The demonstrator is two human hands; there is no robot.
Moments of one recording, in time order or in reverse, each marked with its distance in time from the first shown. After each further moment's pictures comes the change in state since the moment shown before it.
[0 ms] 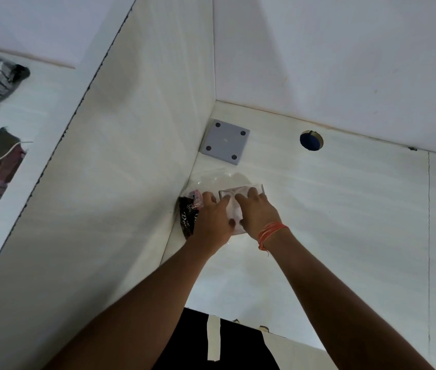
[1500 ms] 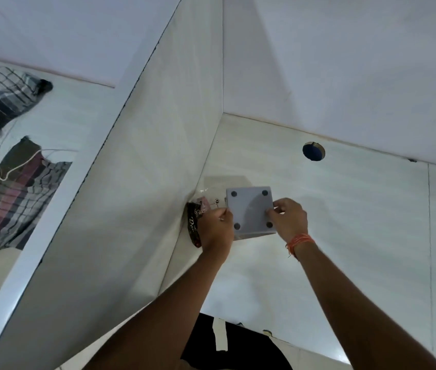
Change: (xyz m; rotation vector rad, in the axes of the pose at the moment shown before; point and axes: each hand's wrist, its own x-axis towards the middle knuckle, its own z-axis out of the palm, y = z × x) left_hand -0.022 0.032 -0.023 -0.537 0.335 -0.392; right_hand -0.026 0.033 -0.020 0.800 0.304 0.445
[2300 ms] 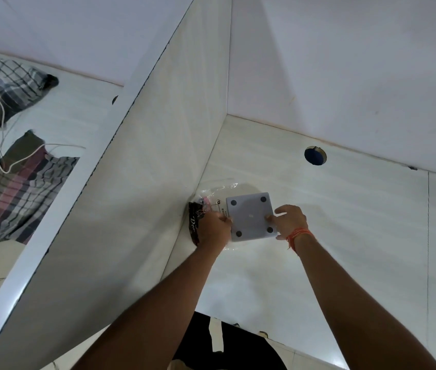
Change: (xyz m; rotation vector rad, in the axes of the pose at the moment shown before) left_hand 0.016 -0.009 0.002 -0.003 -0.272 -0.318; right_hand 0.025 0.014 0.005 0.081 -0.155 0.274
